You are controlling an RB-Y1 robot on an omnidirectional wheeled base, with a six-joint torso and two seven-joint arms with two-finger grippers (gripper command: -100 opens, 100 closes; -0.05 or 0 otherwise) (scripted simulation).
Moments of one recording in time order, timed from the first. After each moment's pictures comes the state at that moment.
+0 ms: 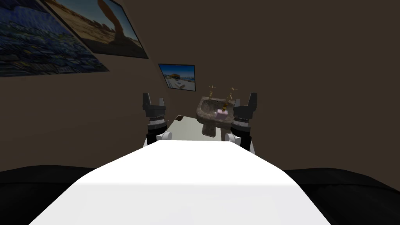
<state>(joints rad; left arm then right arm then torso) 0.47 -0.02 -0.01 -2.30 -0.03 -0.52 0.10 0.48 0.00 0.01 -2.38 0.02 -0.47 0.02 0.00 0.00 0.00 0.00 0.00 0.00</state>
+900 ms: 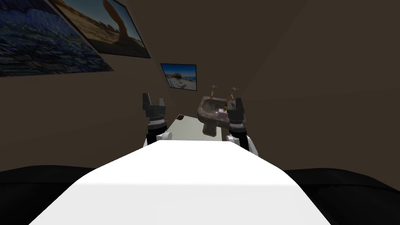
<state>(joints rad) 0.47 -0.02 -0.01 -2.30 -0.03 -0.52 0.10 0.47 -0.23 0.06 -2.30 0.09 -0.56 -0.03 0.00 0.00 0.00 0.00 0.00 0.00</state>
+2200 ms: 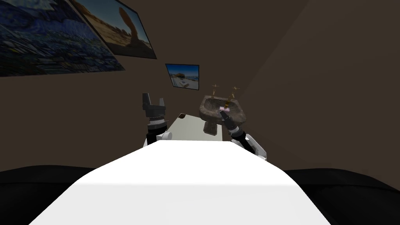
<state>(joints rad) 0.47 -0.02 -0.01 -2.30 -0.03 -0.52 0.10 0.46 -0.61 0.13 -2.16 0.20 -0.72 -0.11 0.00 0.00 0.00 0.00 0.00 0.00</state>
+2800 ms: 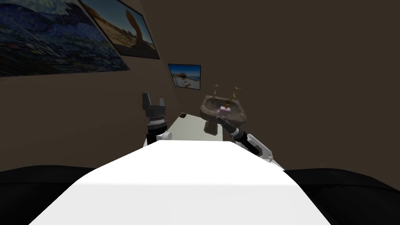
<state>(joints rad) 0.47 -0.02 -0.01 -2.30 -0.03 -0.52 0.10 0.46 -0.78 0.16 -2.08 0.25 -0.78 -0.13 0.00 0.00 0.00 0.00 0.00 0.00</state>
